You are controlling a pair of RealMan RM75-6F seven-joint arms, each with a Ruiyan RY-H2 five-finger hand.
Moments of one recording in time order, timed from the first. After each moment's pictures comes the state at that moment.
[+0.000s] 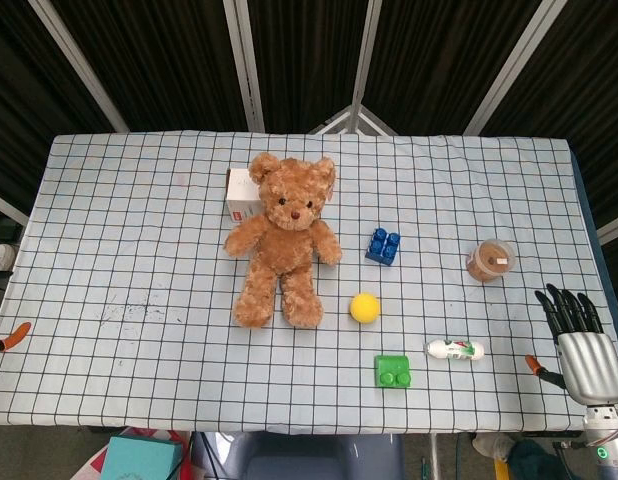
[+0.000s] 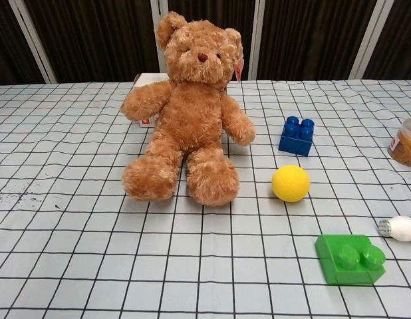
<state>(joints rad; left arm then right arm) -0.09 -1.05 -0.13 -1.68 1.32 1.46 -0.04 0.08 -1.16 0.05 -1.49 -1.55 1.48 -0.01</state>
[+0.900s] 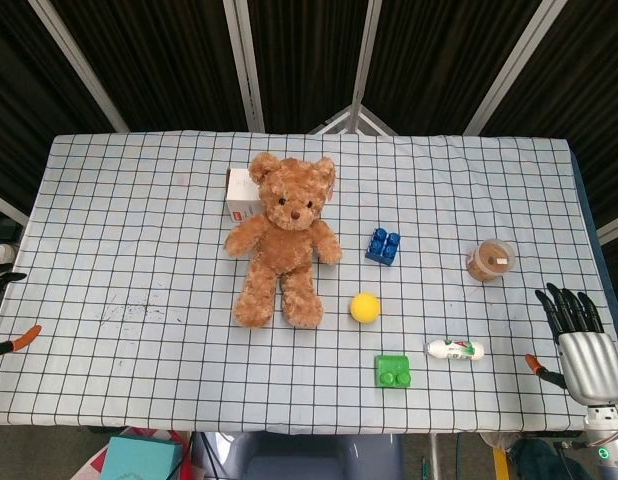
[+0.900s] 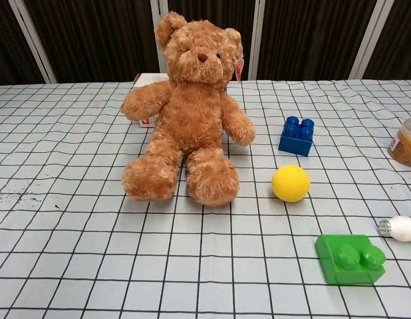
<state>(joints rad) -0.12 -1.05 -0.12 -1.65 1.36 1.39 -0.11 0.08 -1.16 0.05 -1.49 -1.55 1.49 0.01</state>
